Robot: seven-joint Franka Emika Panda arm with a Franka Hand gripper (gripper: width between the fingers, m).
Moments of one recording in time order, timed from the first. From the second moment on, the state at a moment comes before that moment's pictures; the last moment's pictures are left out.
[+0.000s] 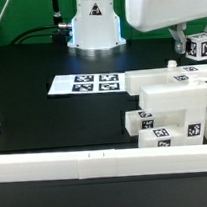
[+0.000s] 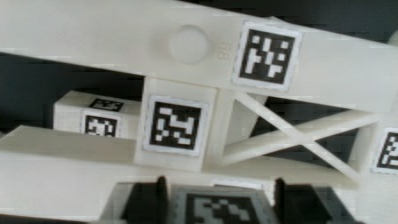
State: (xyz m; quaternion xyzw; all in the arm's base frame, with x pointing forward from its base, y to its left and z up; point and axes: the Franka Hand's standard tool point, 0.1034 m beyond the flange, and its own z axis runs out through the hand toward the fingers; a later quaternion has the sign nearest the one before) arm 0.586 0.113 0.141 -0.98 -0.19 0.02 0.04
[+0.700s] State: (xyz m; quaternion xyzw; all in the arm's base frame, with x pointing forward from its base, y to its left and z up) arm 0.601 0.101 0.125 -0.96 -0.28 0.05 0.01
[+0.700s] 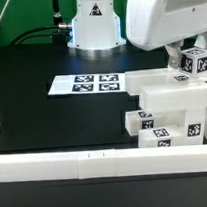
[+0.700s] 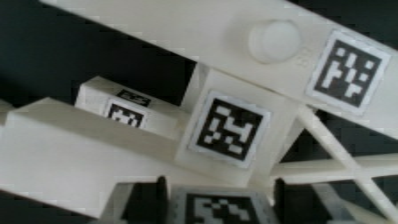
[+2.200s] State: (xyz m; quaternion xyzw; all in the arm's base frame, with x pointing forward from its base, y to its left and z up) arm 0.601 0.101 0.125 -0.96 -0.27 0.04 0.01
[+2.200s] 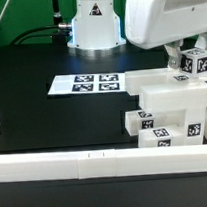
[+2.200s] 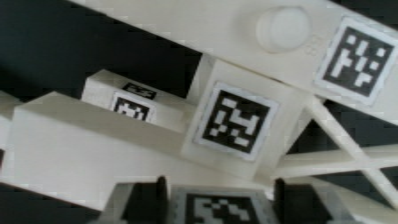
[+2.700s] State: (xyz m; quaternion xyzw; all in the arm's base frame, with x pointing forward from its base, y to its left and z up) arm 0.602 0.098 0.122 -0.96 -0.27 0.04 0.01
